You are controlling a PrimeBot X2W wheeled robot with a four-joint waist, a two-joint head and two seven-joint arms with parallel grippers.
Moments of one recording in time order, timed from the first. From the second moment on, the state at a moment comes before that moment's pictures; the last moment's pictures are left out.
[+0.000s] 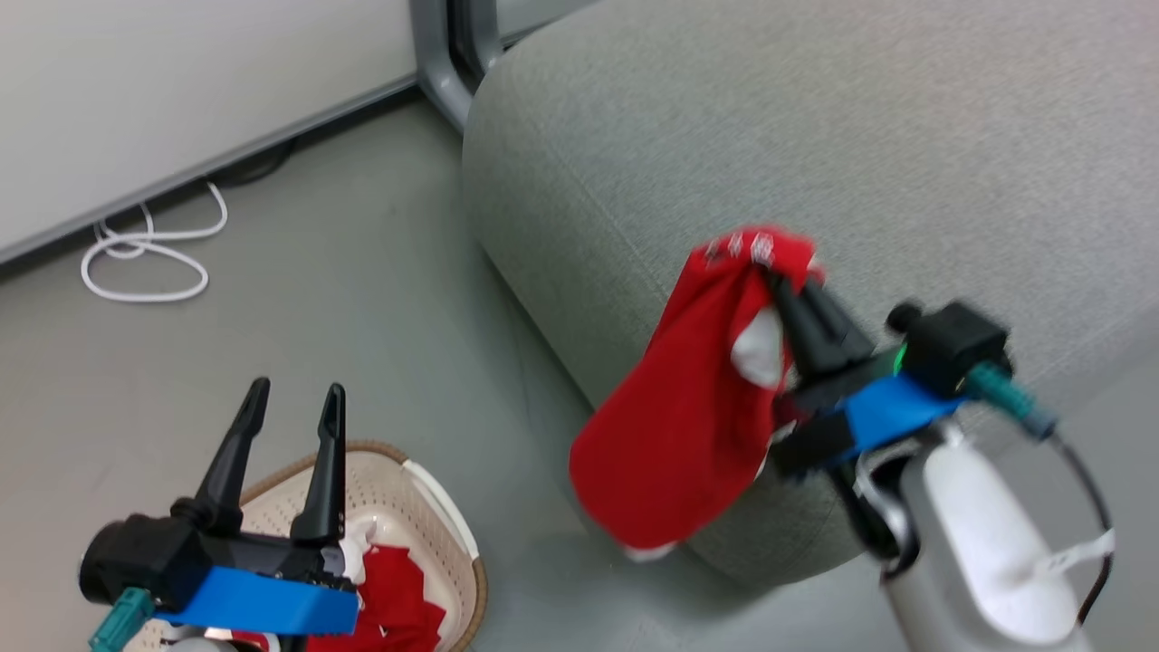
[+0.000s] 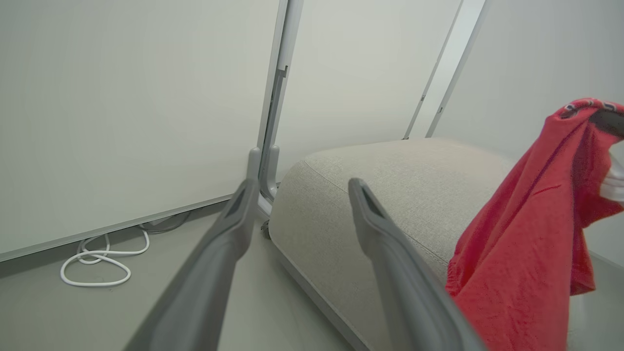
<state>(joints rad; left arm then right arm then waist) -0.03 0.24 -0.16 0.05 -0.36 -0.13 -0.26 -0.41 -0.05 0.23 0.25 0.22 0.13 -0.15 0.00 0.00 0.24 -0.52</state>
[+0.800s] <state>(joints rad) -0.33 0.44 -0.21 -0.24 -0.30 -0.13 -0.08 -1.10 -0.44 -0.36 0.38 0.22 0.13 -0.02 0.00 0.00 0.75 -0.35</state>
